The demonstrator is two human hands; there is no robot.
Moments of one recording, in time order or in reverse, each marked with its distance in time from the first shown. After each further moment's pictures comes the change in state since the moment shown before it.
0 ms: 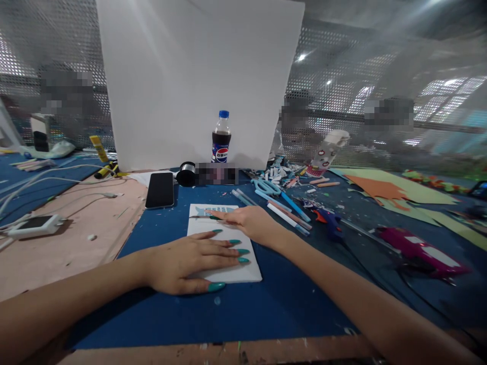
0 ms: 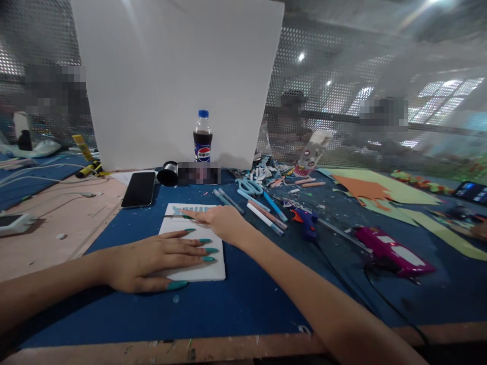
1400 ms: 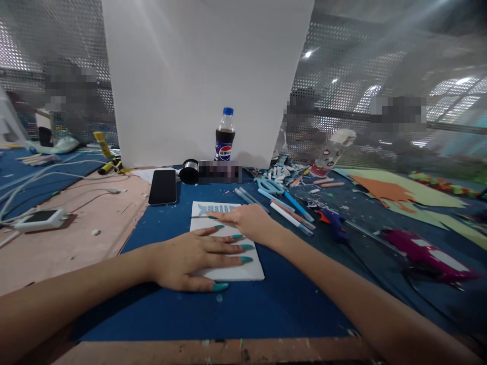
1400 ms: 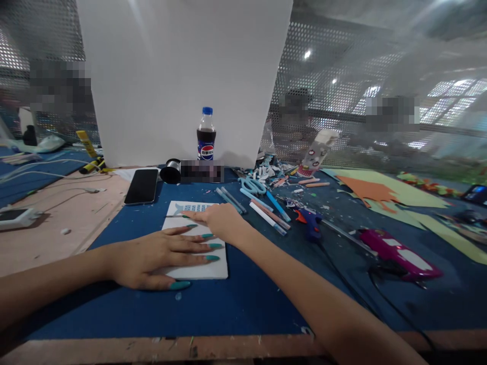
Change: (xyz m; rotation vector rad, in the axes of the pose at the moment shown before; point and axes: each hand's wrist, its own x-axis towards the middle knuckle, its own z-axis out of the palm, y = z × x) left_hand 0.002 -0.004 -0.001 0.065 -0.045 -0.016; right_hand 0.010 -0.005 0.005 -0.347 -0.157 -0.006
